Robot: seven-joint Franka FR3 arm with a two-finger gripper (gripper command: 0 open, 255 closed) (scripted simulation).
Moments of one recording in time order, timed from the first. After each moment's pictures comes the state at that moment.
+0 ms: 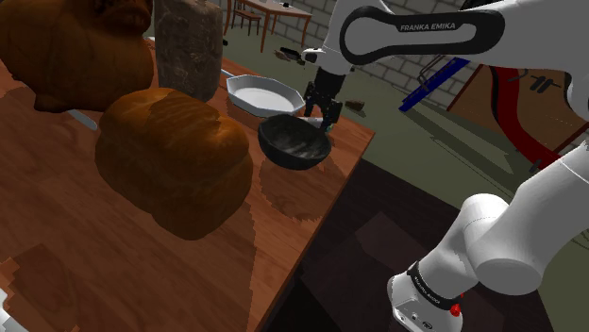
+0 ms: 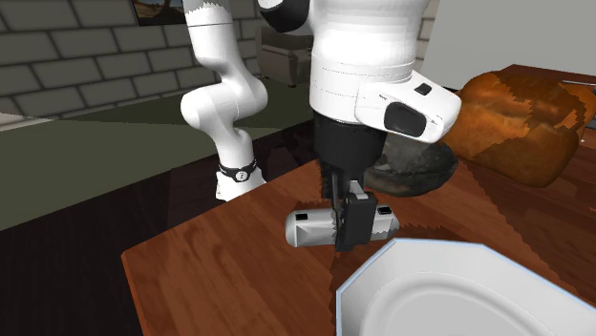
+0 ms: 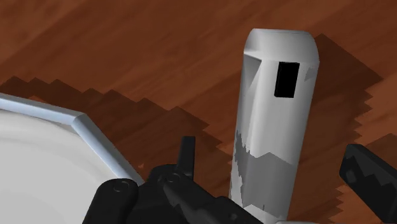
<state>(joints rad) 0.37 -0.11 -0.21 -2.03 -0.03 1.90 -1.14</state>
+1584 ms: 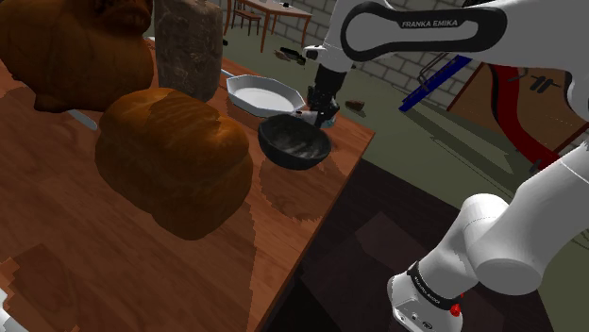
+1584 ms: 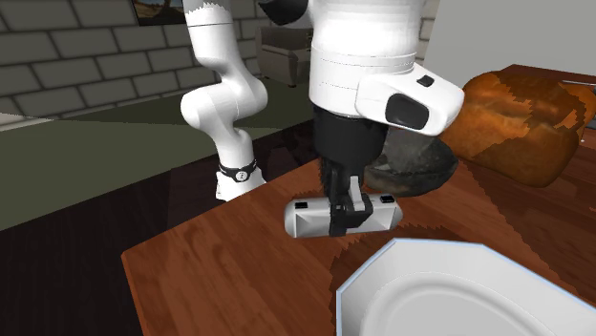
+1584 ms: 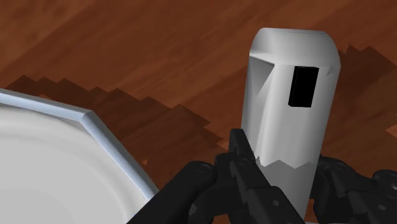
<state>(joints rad) 0.37 -0.11 -0.21 -2.02 -0.03 1.88 -1.14</state>
